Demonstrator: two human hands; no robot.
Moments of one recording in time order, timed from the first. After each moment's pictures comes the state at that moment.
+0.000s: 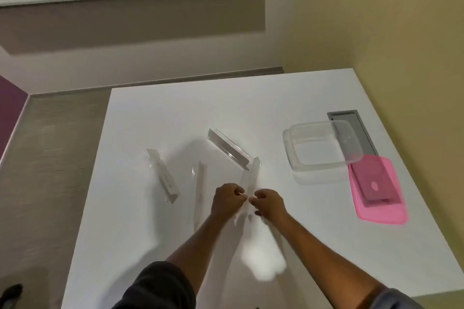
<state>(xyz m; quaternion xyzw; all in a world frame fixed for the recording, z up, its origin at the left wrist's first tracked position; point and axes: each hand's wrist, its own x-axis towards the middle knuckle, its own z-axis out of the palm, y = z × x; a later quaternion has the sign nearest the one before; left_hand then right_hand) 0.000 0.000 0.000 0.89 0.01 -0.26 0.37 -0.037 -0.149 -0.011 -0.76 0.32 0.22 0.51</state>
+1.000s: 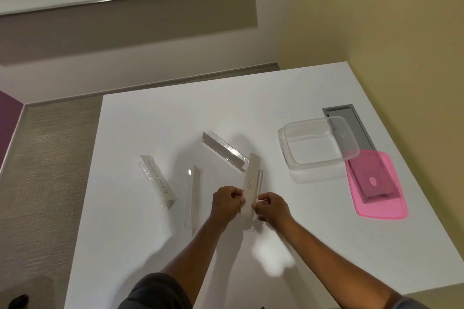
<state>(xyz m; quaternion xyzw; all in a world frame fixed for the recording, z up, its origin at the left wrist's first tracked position) 0.001 -0.010 -0.010 0.86 0.06 -0.28 0.42 -0.052 -0.172 -0.021 -0.70 0.35 0.21 0.58</state>
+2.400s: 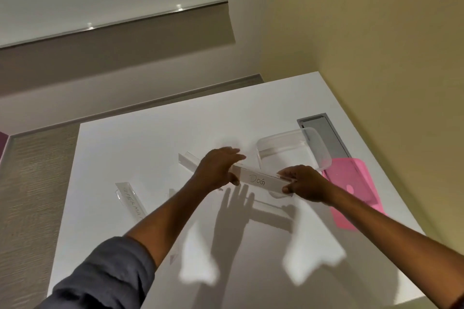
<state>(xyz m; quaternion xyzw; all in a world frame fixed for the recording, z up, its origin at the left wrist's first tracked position) 0.126 -0.092 0.090 0.92 -0.34 -0.19 0.11 0.008 -0.363 0.086 -0.89 0.09 0.25 0.36</state>
